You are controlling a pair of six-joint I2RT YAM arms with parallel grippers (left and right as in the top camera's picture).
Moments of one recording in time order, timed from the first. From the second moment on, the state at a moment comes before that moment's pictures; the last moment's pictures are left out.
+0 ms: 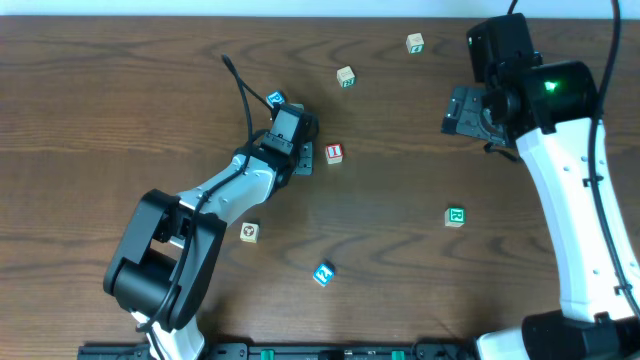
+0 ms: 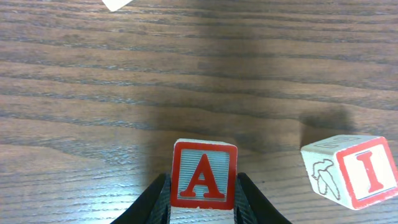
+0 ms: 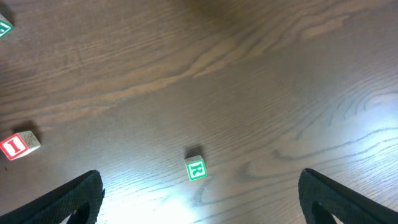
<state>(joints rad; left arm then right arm) -0.47 1.88 1.08 -0.21 -0.09 -0.39 0.22 1.63 1.82 -1.43 0.36 0.50</state>
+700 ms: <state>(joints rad) -0.47 1.88 1.09 -0.24 0.08 -0.43 0.22 1.63 1.82 -1.43 0.36 0.50</state>
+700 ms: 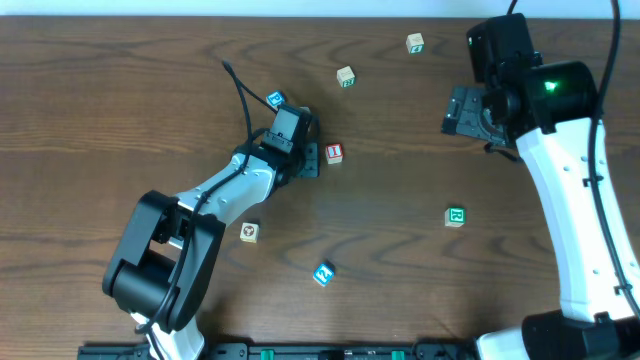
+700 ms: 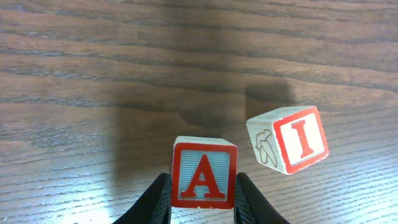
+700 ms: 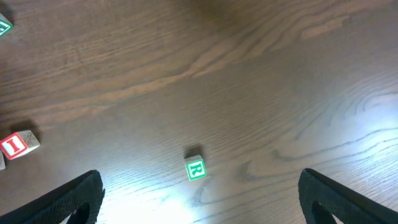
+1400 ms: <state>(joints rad) -0.47 1.88 1.09 -0.25 0.12 -0.44 0.22 1.63 1.82 -1.45 0.36 0.50</state>
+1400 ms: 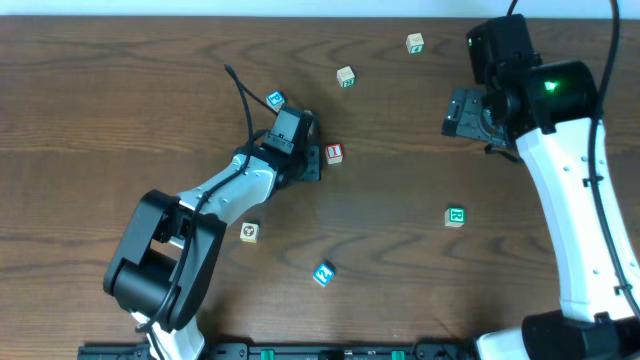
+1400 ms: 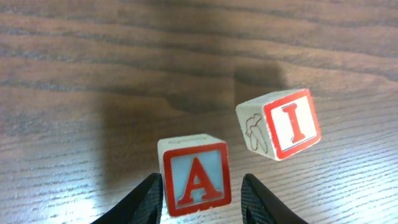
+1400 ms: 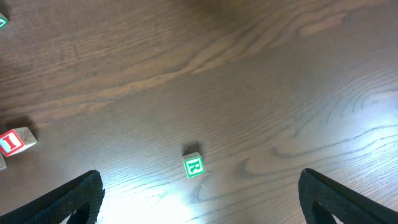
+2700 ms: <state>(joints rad) -0.47 1.86 1.09 -0.34 -0.13 -0.47 0.22 1.63 1.82 -1.46 0.36 0.50</state>
